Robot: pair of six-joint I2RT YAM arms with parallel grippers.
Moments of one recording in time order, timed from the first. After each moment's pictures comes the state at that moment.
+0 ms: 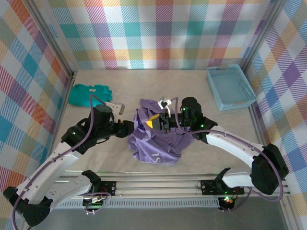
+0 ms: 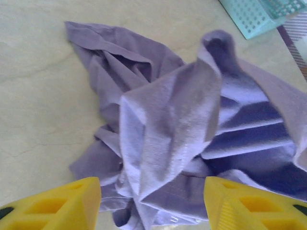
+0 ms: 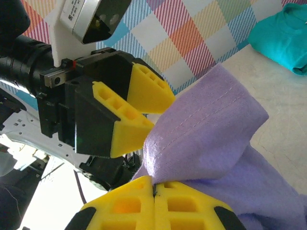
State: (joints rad) left arm -0.62 0.93 1.02 -0.80 0.09 -0.40; right arm 0.73 1.29 0.86 0.21 -0.79 0.44
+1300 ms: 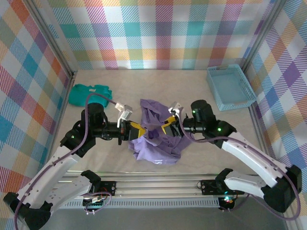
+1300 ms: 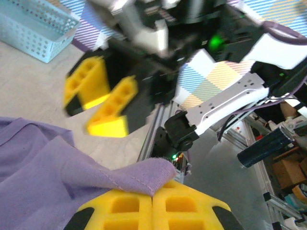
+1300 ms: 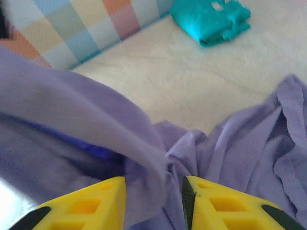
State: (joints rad) left arm -0.56 0.87 0.94 -0.44 0.86 -0.25; right arm 0.70 1.03 0.91 -0.38 -0.51 0.00
